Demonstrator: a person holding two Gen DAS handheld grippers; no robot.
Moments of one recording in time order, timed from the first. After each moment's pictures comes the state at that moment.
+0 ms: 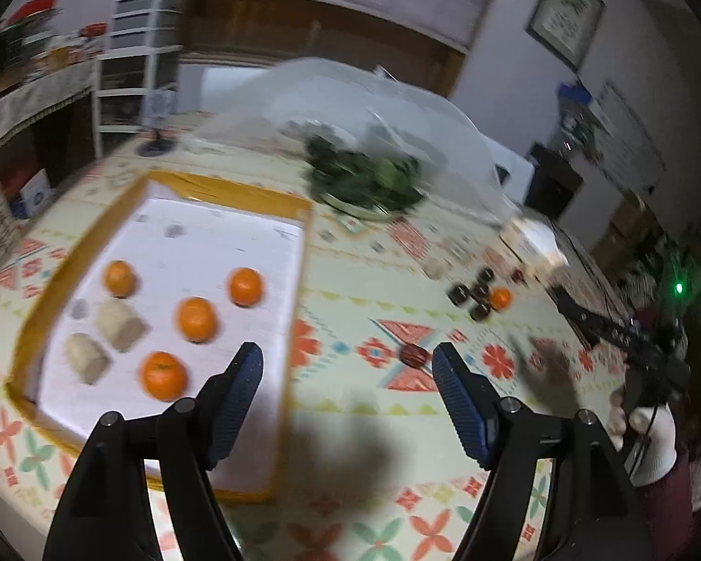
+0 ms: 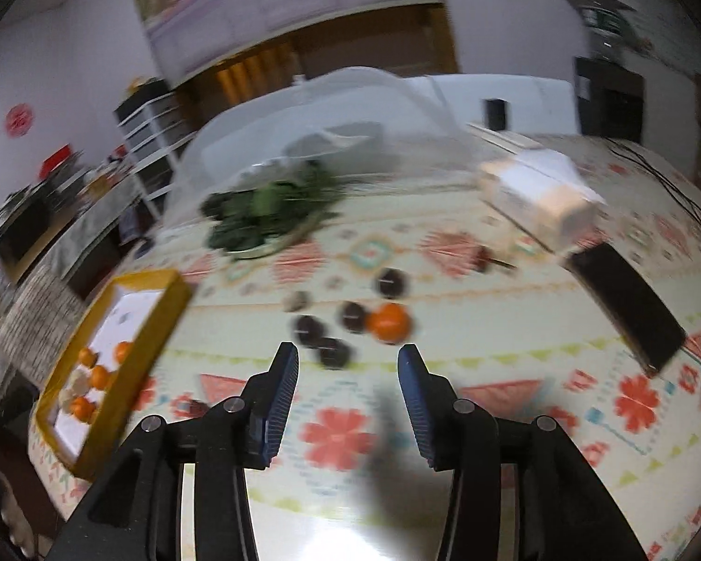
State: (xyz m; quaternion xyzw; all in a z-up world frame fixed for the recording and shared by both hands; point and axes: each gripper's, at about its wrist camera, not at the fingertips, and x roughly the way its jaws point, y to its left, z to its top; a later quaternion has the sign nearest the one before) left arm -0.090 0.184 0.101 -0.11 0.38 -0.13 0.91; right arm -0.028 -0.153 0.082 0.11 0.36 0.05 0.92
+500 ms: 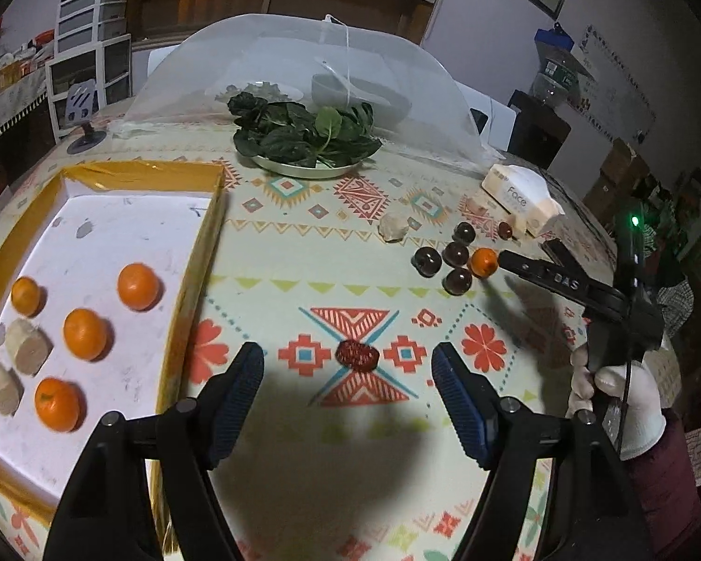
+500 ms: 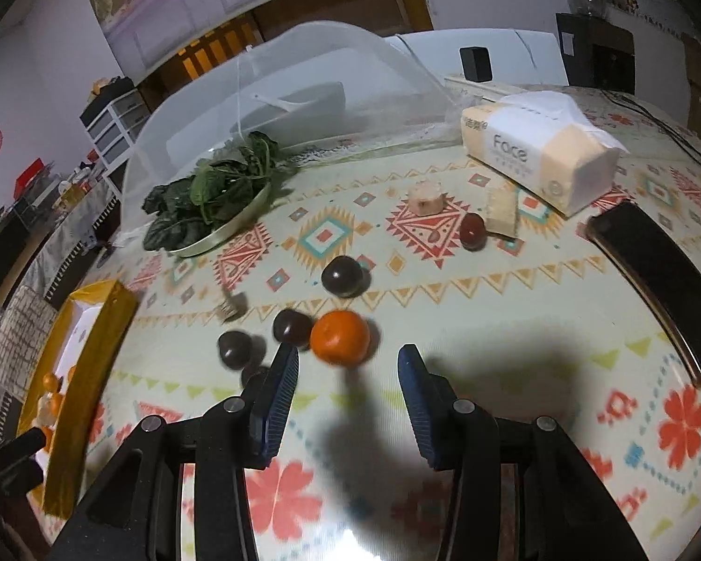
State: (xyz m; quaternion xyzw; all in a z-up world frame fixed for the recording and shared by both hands) left arm -0.044 0.112 0.068 -0.06 0.42 -0.16 0.89; right arm 0.048 -0.165 0.026 0.14 0.41 0.05 0.90
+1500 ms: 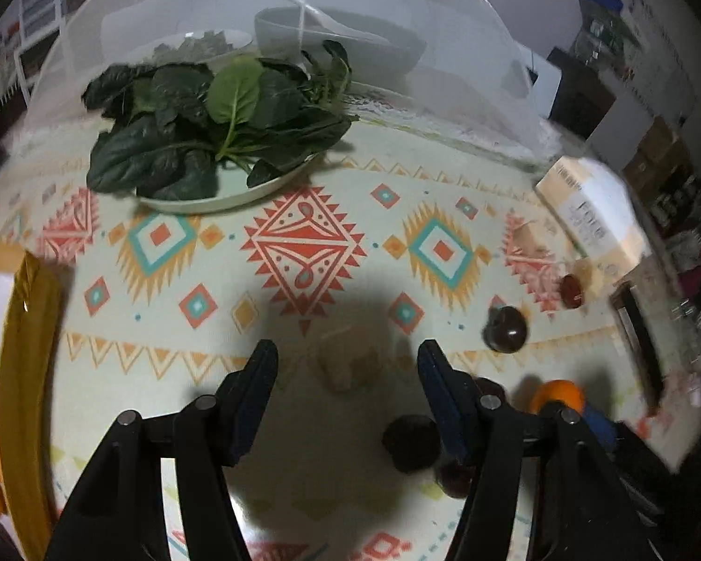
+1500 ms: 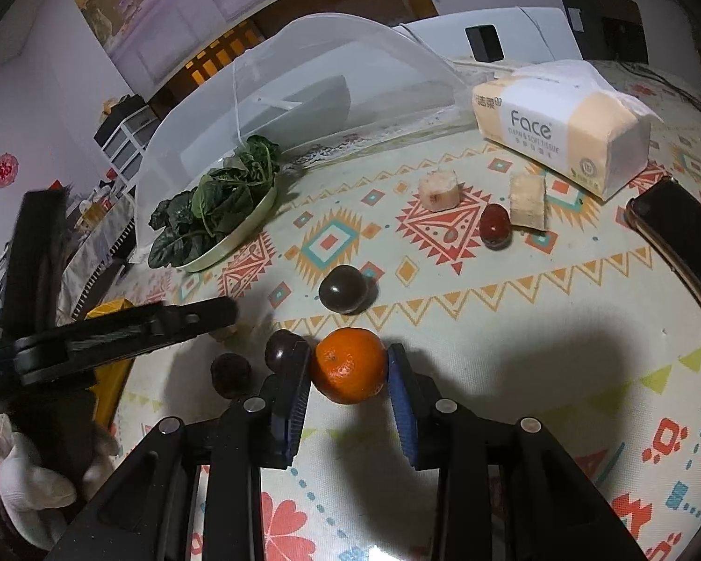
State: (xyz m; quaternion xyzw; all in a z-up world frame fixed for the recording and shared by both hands) left arm 0.134 -0.008 0.017 -0.03 0.50 -0.12 0.86; right arm 0.060 -0.179 0.012 0.18 0.39 0.09 0.90
